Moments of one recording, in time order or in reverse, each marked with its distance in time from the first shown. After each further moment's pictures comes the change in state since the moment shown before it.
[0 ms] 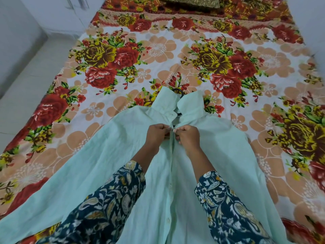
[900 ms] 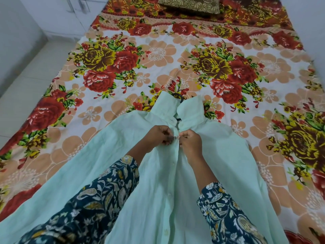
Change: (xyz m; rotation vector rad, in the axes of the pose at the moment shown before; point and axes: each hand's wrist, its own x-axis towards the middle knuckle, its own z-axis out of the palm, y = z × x) left_hand 0.023 0.011 -0.011 0.314 -0.349 0.114; right_hand 0.007 0.010 -0.006 -0.036 0.051 -0.086
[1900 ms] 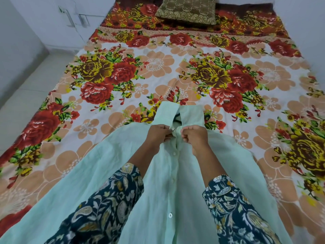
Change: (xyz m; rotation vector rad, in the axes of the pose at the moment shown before) left_hand 0.039 0.024 0.004 -0.353 0.273 -0.097; right_hand 0.056 -0.035 -0.007 0.253 -0.018 0.121
